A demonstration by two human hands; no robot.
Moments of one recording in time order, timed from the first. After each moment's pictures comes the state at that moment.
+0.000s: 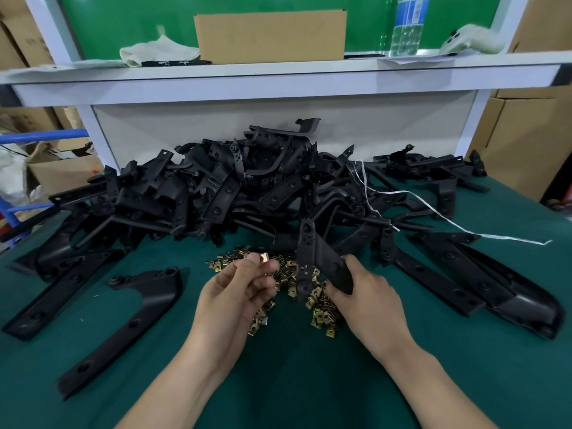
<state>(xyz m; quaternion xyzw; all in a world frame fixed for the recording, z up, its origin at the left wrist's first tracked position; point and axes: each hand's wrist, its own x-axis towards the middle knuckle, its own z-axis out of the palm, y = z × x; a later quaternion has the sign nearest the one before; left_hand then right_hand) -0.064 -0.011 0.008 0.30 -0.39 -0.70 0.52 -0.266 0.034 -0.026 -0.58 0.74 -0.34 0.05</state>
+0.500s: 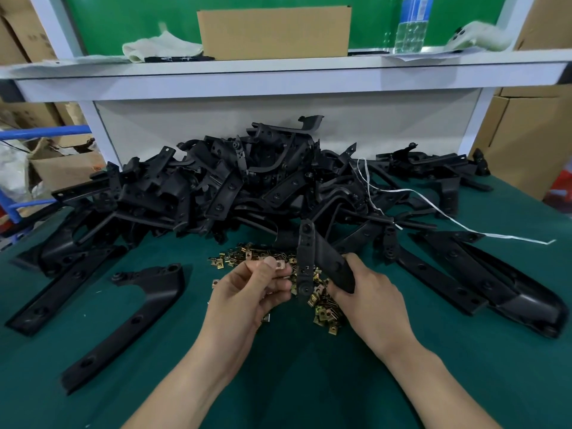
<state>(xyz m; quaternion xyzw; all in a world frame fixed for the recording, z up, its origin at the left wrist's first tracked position) -0.070 -0.004 0.007 0.30 -0.44 -0.69 0.50 -0.266 0.033 -0.028 -0.59 0.73 -0.34 0.04</state>
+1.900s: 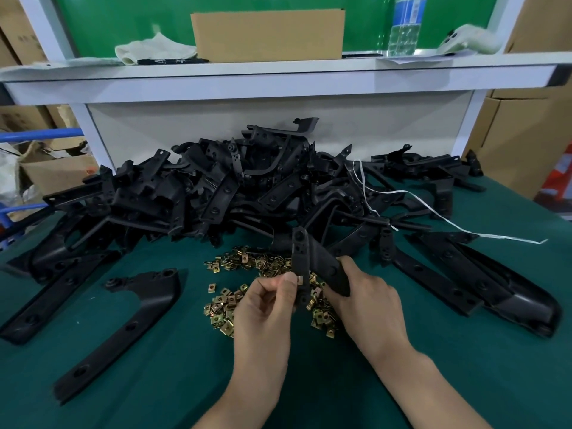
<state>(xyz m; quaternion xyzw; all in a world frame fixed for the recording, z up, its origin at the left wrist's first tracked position) -0.105 0.024 -0.013 0.36 -0.47 -0.57 0.57 -0.260 0.033 -0.029 -0.59 0.74 -0.32 -0.05</state>
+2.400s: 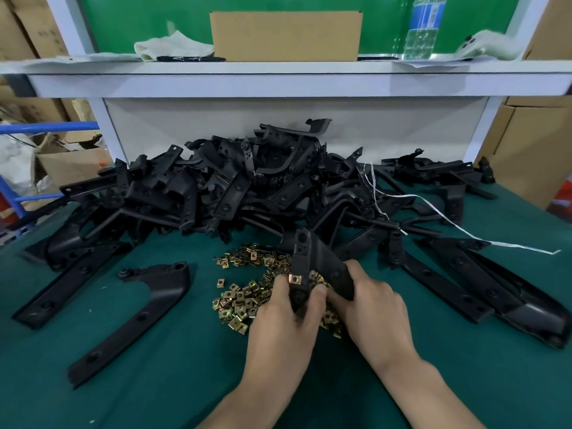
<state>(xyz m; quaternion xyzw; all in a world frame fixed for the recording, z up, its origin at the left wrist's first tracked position) -0.102 0.021 -0.024 0.46 -0.70 -0.32 0.44 -0.252 0.037 -0.027 -0.59 0.74 -0.31 -0.05</state>
